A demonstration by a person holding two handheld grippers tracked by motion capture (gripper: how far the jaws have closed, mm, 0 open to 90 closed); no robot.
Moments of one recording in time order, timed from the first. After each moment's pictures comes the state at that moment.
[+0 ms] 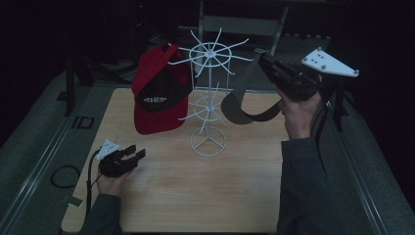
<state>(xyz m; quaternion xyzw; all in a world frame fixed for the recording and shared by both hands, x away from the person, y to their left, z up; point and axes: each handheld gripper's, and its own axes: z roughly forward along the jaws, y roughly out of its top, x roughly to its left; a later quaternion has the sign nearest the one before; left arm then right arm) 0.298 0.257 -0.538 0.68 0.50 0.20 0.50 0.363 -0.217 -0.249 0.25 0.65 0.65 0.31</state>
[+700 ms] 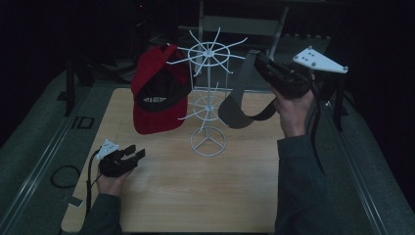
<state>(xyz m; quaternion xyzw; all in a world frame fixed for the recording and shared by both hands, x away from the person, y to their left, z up) 0.298 0.258 -0.538 0.68 0.50 0.20 0.50 0.376 -0.209 -0.256 0.26 0.66 0.64 0.30</state>
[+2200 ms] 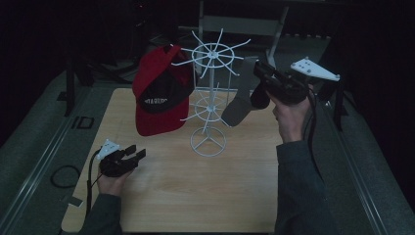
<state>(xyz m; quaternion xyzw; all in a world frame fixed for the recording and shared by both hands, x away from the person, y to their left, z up) 0.299 0.256 -0.539 0.68 0.50 0.20 0.50 0.390 -0.219 -0.289 0.33 0.65 0.62 0.29</state>
